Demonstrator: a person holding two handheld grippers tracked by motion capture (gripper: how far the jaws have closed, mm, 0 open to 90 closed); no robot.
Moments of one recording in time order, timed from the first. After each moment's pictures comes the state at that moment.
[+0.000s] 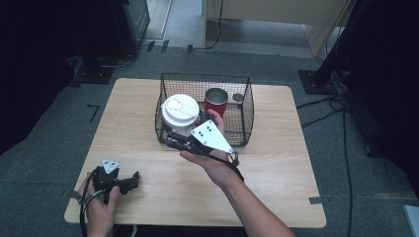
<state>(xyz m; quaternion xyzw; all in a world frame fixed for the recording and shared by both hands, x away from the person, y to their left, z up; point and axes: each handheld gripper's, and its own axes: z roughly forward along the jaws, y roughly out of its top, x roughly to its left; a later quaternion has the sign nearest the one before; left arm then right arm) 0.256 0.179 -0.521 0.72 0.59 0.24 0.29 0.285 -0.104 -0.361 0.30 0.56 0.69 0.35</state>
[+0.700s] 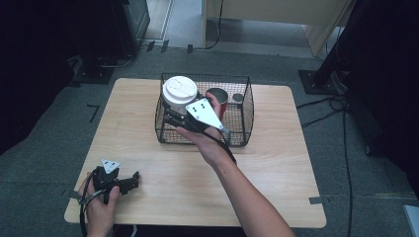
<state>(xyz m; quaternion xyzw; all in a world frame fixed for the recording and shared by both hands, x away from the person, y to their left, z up) 0.256 0.179 -0.521 0.72 0.59 0.24 0.29 0.344 -0.092 -0.361 0.35 0.55 0.66 0.37</state>
